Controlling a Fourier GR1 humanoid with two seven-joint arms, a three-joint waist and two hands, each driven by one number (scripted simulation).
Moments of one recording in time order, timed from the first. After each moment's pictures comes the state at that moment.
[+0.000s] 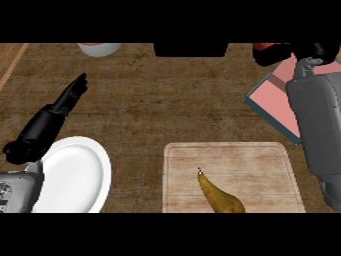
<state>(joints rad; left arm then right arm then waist) -0.22 0.25 0.02 -1.56 -0.12 -0.24 -0.06 -0.87 -0.23 -0.14 -1.19 1.06 -0.03 0.36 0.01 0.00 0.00</state>
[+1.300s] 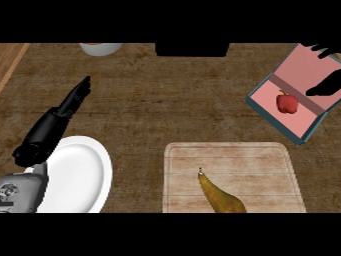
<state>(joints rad) -0.21 0.23 0.02 -1.54 -0.16 -0.23 -0.09 -0.92 -0.55 -0.28 -0.57 0.89 0.33 -0.17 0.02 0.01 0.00</state>
